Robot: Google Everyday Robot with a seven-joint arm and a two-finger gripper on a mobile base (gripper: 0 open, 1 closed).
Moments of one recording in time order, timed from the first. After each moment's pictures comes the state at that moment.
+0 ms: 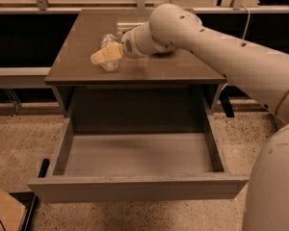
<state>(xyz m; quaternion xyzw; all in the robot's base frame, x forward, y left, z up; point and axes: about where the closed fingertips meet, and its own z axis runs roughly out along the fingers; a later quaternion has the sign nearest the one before) 0.743 0.078 0.872 -0.30 0.83 0.24 0.41</state>
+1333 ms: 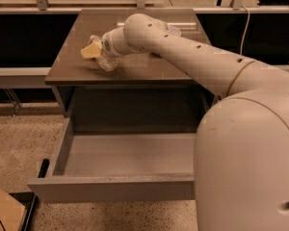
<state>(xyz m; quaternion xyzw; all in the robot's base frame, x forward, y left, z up) 0.801 0.144 0.848 -0.29 0.81 0.25 0.44</state>
